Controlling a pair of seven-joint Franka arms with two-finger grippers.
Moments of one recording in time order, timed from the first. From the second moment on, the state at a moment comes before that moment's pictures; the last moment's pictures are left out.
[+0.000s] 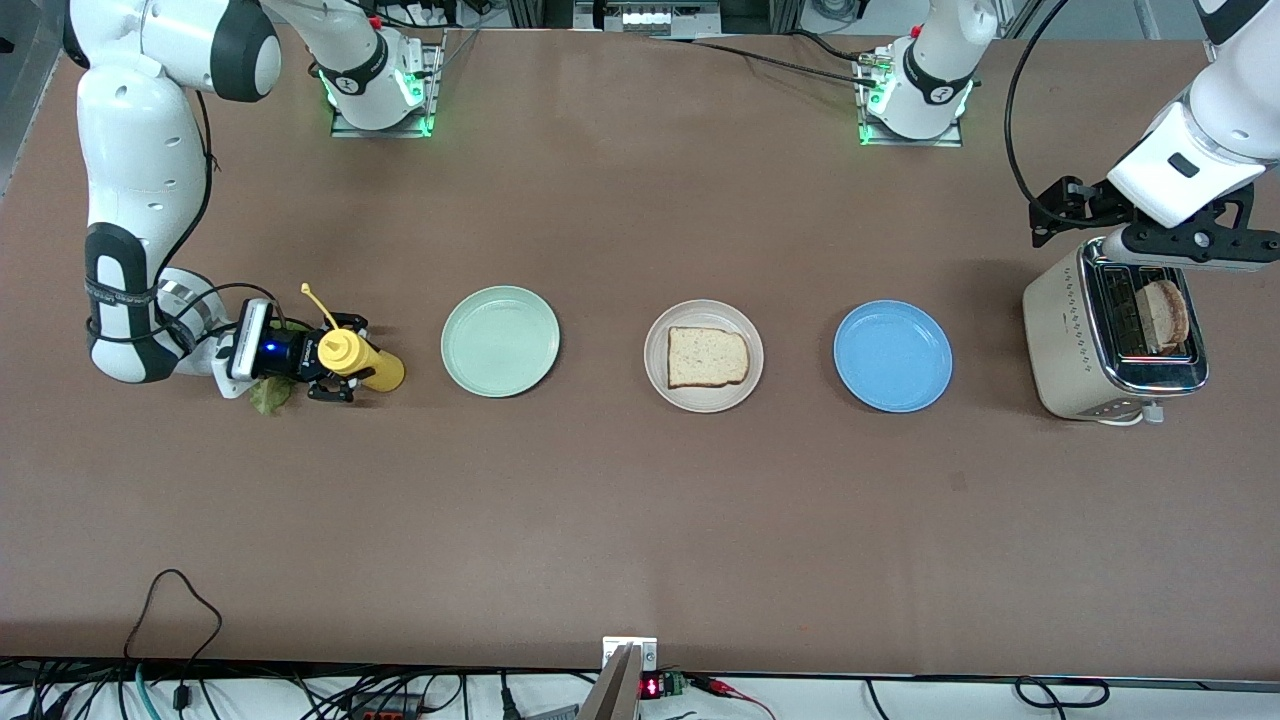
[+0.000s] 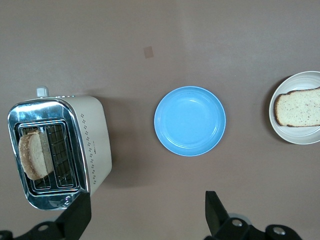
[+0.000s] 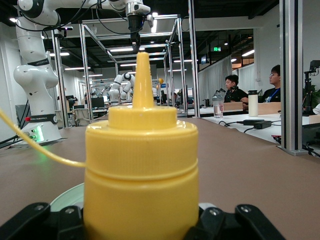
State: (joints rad) left arm -0.09 -0.06 -0.01 -1.73 0.05 1.62 -0.01; right arm 0.14 0.91 -0.48 -1.85 1.64 1.18 -2.63
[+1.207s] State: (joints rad) left arm -0.09 -0.06 -0.01 -1.73 0.05 1.62 -0.01; right arm 0.04 0.90 -0.50 -1.83 1.53 1.18 -2.63
